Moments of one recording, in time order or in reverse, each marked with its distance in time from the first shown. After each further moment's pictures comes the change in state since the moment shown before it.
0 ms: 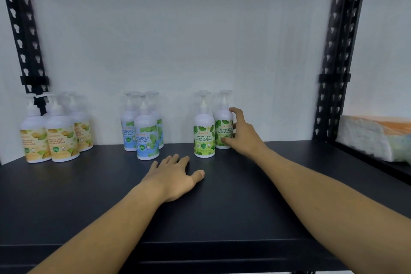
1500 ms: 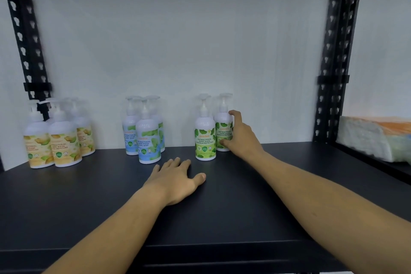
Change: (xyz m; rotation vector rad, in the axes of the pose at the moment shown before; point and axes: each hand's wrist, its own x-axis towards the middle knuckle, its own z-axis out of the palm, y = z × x) left_hand 0.000 0.000 -0.001 0.003 -0.005 0.006; right_hand 0.002 -0.008 0.010 -0.100 0.090 0.044
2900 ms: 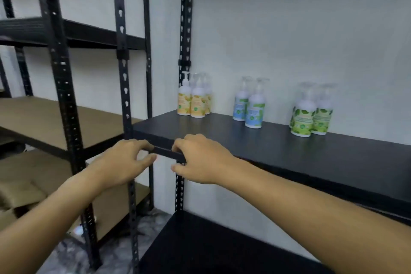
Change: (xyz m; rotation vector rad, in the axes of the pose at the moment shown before) left_hand -0.298 -0.228 -0.030 -0.095 0.355 -0.302; right_hand -0.222 -0.333 0.068 -0.213 -0.602 -0.698
